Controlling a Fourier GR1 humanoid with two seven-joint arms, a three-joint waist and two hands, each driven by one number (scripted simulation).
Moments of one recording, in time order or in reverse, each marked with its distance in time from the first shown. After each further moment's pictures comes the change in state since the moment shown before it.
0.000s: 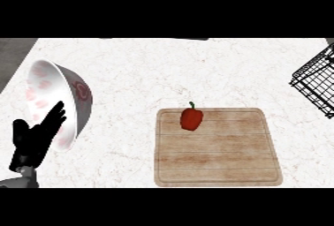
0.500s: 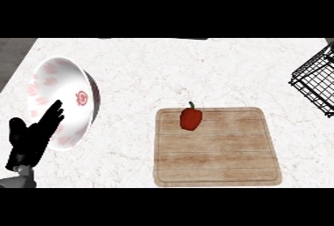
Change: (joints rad) left arm -0.005 0.010 0.008 -0.009 0.005 -0.006 0.014; right arm 0.008 -0.027 -0.092 0.076 -0.092 0.197 0.088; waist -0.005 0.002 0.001
